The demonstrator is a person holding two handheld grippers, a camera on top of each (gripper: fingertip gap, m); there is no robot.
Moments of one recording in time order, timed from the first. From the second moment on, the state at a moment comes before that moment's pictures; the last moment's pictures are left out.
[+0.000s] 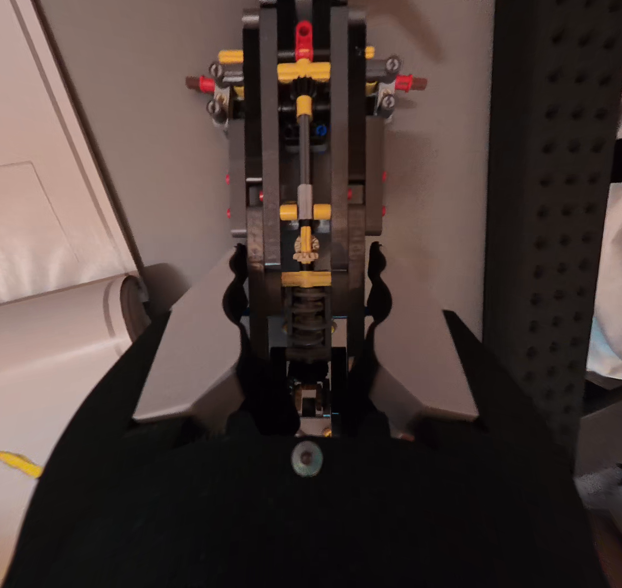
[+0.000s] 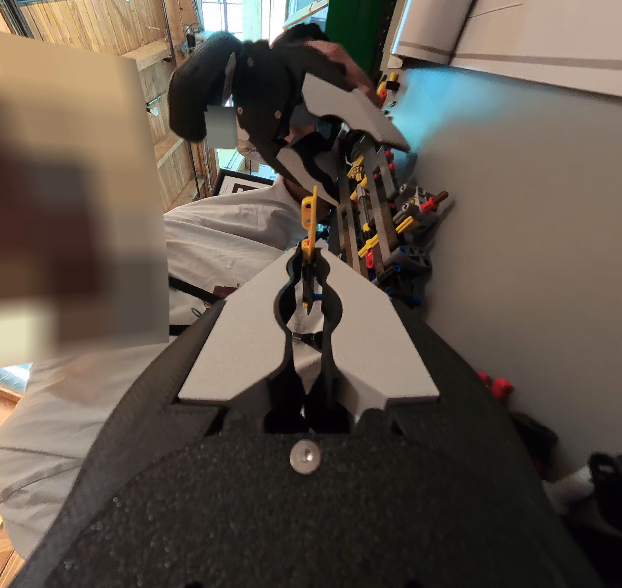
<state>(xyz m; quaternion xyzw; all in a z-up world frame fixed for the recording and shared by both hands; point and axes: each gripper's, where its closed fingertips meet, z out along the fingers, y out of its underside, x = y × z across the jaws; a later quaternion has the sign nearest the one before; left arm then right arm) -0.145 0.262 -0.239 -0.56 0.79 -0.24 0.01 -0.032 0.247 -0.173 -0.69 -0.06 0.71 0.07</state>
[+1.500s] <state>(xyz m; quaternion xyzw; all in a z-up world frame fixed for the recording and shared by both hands) -0.142 0.245 -0.234 -0.53 0.81 -0.15 0.19 -0.040 0.227 -0.189 -0.73 -0.14 0.66 0.08</state>
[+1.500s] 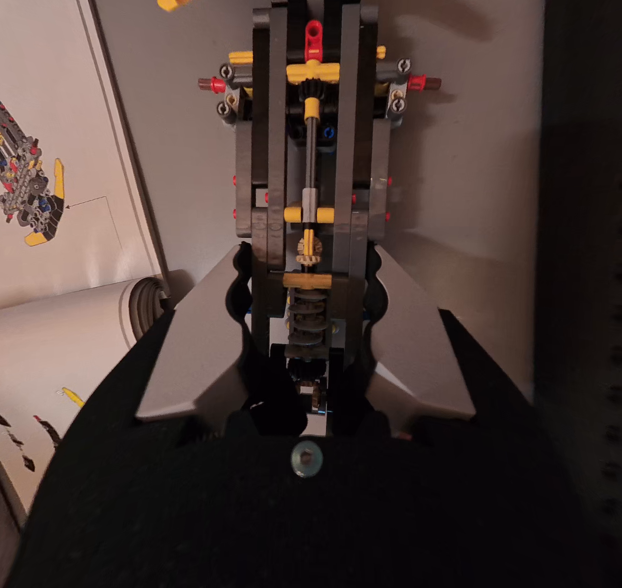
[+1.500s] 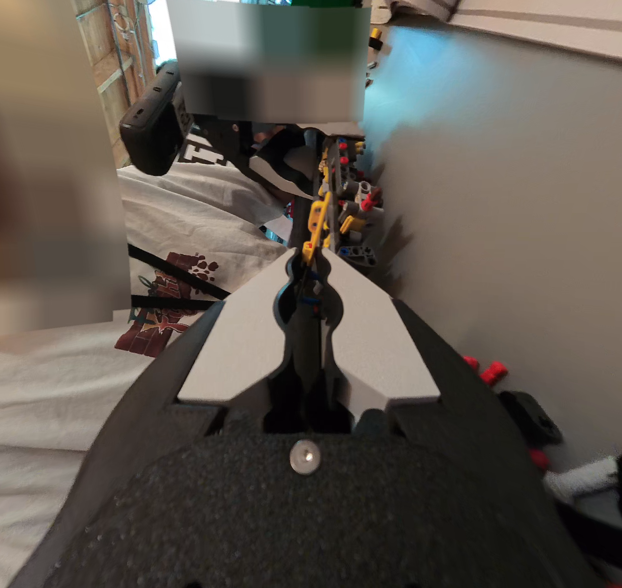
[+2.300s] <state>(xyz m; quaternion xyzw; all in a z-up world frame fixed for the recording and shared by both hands) -0.140 0.244 -0.234 -0.52 0.82 -0.13 0.18 -0.035 0.222 -0.205 -0.75 -0.14 0.64 0.07</state>
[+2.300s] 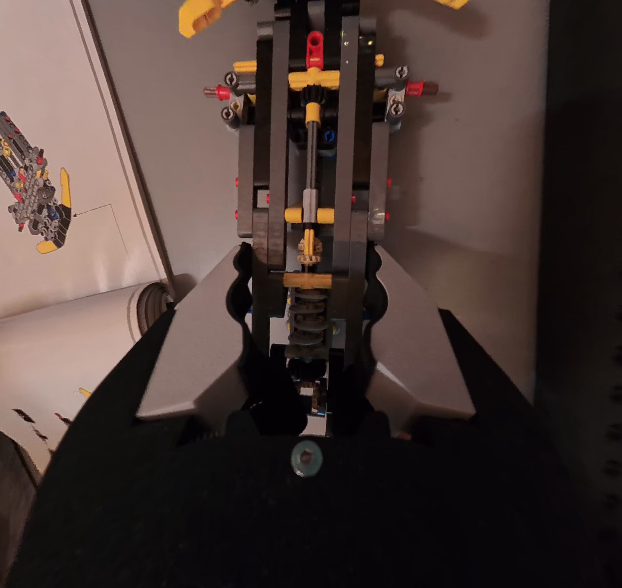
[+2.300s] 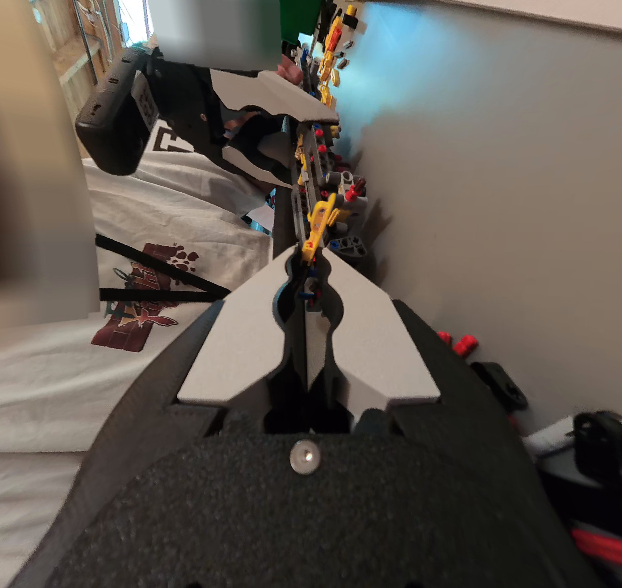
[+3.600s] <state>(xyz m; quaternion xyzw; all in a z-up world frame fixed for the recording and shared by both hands) -0.141 0.243 -0.235 -0.51 0.82 -0.17 0.19 -0.034 0.207 -0.193 -0.76 -0.17 0.63 0.05</state>
